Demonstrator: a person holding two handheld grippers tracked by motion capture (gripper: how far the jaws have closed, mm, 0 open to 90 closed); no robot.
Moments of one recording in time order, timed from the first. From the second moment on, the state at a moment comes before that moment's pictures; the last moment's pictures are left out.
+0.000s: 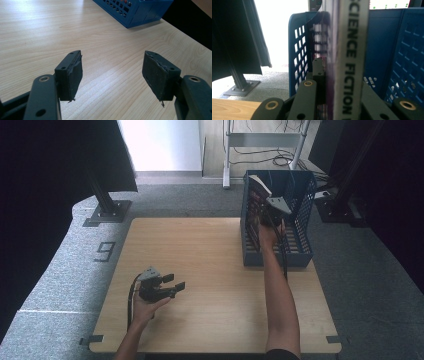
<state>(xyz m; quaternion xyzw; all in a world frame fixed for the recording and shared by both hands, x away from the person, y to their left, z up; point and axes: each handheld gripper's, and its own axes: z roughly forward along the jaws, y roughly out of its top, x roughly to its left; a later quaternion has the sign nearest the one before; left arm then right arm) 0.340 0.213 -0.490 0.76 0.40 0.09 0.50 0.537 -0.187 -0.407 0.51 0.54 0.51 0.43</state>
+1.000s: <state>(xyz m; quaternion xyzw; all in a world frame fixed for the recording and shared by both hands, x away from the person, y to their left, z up) 0.335 0.208 -0.486 0.77 0.39 0.09 0.50 0.508 -0.188 -0.418 0.53 0.59 0.47 0.39</state>
